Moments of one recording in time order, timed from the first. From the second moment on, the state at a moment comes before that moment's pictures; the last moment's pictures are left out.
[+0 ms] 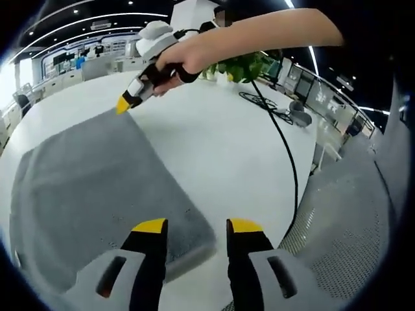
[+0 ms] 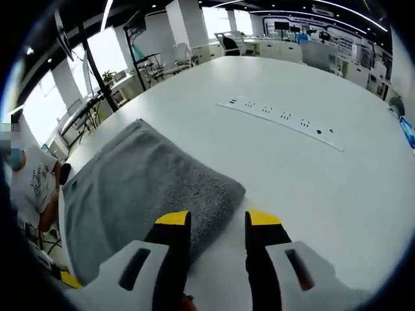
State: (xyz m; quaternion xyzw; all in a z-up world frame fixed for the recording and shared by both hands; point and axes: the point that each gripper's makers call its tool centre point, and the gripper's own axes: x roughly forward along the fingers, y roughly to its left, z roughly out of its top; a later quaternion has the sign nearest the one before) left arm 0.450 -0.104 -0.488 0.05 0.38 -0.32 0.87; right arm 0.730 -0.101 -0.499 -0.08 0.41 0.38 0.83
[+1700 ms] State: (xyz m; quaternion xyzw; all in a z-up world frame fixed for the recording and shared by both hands) left arm 0.446 -0.176 -0.507 0.02 0.42 -0.36 0.83; right arm 0.726 -0.156 -0.515 -0.08 0.42 0.38 0.82
